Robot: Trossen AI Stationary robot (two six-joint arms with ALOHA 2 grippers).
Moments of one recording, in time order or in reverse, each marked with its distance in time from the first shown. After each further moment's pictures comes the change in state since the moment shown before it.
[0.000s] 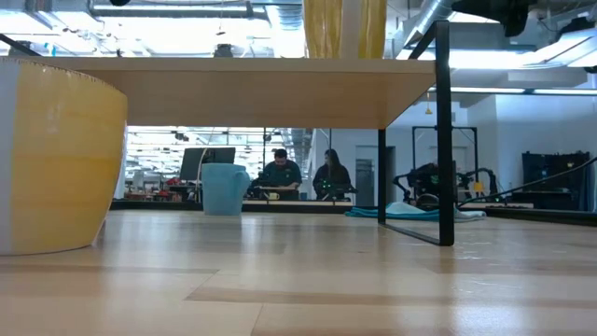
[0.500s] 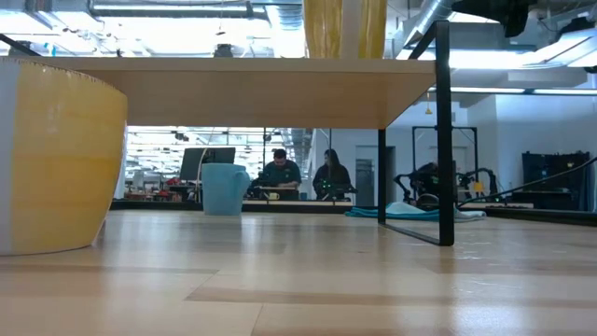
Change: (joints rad) left arm -0.672 0.155 0.000 0.168 -0.606 0.229; right arm 0.000 0.000 0.000 0.000 0.000 -0.006
